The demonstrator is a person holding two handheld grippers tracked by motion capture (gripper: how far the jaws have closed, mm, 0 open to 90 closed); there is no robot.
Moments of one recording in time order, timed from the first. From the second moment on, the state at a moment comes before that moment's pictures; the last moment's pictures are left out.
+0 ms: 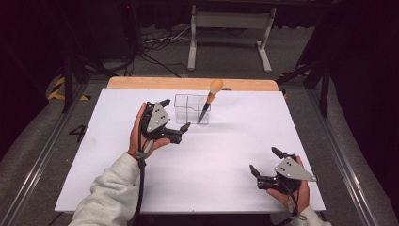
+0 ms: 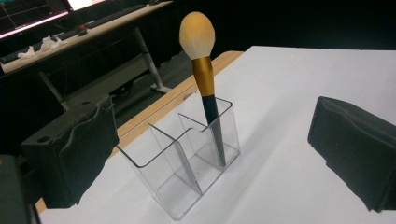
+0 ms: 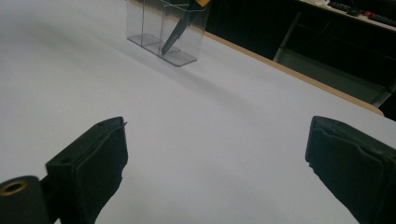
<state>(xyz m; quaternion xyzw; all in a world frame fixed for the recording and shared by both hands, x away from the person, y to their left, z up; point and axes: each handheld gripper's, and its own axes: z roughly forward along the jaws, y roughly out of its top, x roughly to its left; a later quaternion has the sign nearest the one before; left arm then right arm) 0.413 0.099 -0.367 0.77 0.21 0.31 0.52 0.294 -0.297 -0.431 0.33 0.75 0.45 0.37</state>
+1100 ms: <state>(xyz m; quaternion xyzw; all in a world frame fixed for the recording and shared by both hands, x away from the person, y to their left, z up) 0.384 0.130 -0.373 0.77 0.21 0.31 0.51 0.293 -0.294 -0.432 0.33 0.75 0.44 0.37</state>
